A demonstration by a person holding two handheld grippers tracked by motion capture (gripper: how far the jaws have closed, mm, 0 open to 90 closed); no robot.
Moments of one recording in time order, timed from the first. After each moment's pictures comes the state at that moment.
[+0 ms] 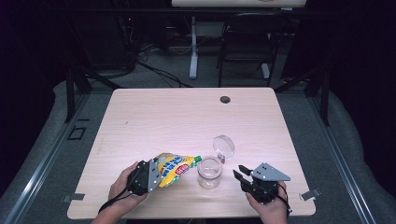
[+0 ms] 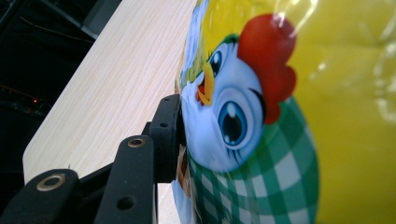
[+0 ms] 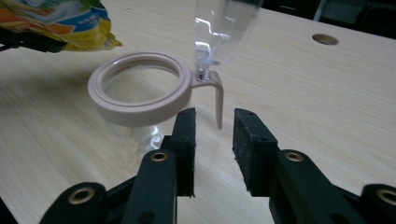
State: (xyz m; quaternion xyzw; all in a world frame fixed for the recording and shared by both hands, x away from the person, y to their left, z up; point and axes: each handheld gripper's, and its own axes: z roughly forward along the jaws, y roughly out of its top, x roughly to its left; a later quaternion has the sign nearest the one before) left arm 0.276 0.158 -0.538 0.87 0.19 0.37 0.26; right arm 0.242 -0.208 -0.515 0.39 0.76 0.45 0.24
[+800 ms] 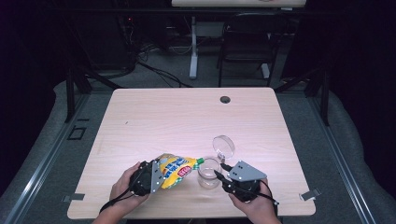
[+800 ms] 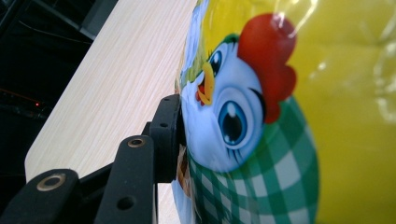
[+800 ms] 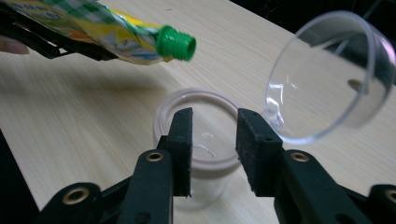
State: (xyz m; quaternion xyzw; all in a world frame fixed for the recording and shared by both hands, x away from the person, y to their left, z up) left arm 0.276 0.153 -0.540 0.88 0.18 0.37 0.25; right arm 0.242 -0.155 -0.487 0.30 0.81 0.43 0.26
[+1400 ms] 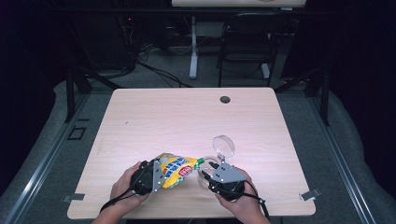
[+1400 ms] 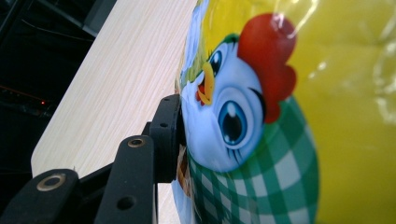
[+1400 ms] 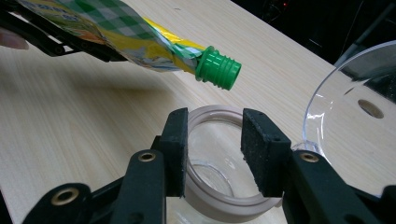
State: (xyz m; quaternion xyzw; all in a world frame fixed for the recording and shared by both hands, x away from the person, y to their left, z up) left arm 0.278 0.151 -0.543 0.88 0.18 0.38 0.23; right arm 0.248 -0.121 -0.500 0.27 0.82 0.42 0.28
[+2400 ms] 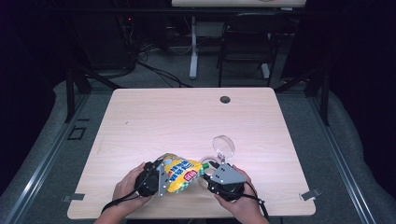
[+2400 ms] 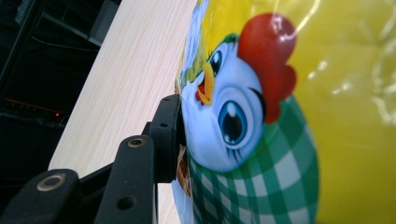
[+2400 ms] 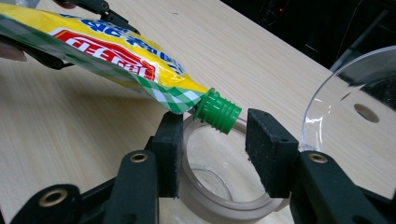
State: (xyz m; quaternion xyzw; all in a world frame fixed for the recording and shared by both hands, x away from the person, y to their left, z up) left arm 0.273 0.139 -0.545 0.88 0.15 0.40 0.22; right arm 0.247 -0.119 -0.501 0.27 0.82 0.42 0.29
